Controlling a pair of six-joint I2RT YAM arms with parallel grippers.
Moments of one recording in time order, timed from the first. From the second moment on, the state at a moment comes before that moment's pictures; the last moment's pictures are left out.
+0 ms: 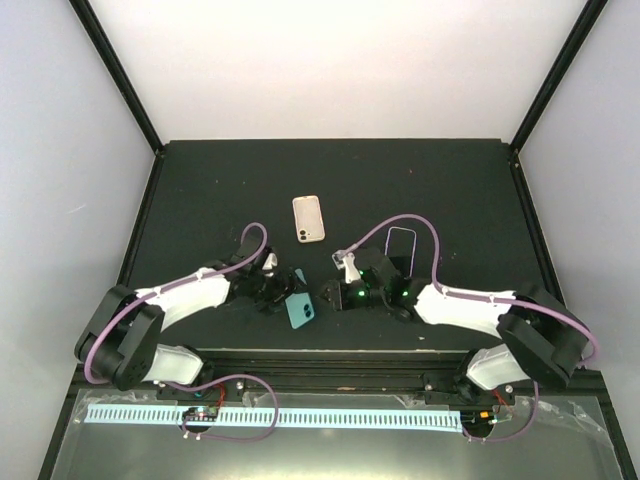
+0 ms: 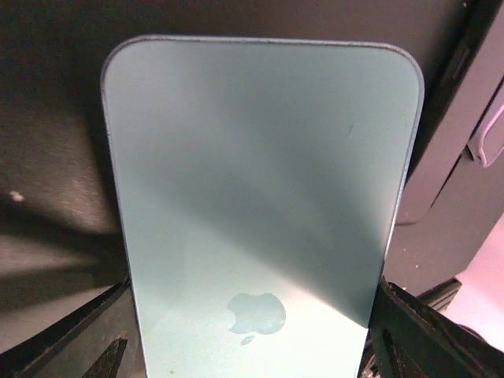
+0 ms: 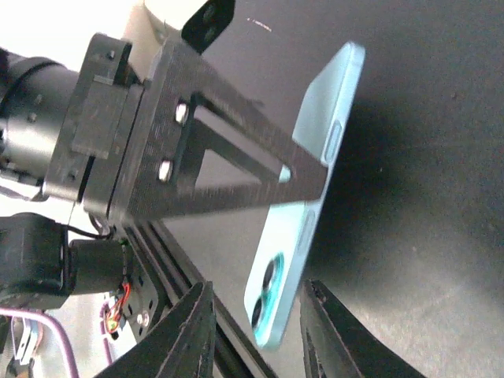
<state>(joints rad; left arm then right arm) -0.50 1.36 0.58 -0.31 0.49 -1.05 0.91 1.40 0.60 0.18 -0.39 0.78</state>
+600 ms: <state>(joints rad) -0.57 1.40 0.59 -0.23 0.50 -1.11 0.91 1.57 0.69 0.13 -0.36 0.78</state>
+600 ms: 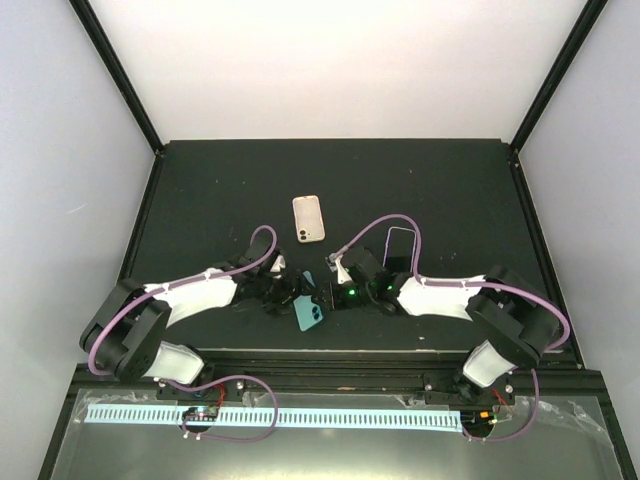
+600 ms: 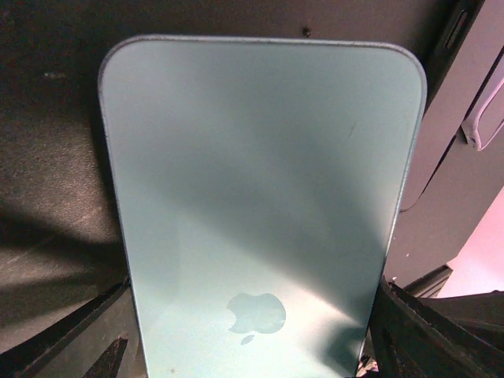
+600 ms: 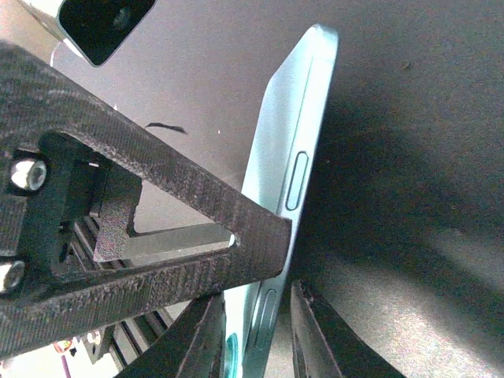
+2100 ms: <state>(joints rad) -0.45 1.75 1.25 -0.54 0.01 -0.70 0.86 1.31 0.59 0.00 -0.31 0.77</state>
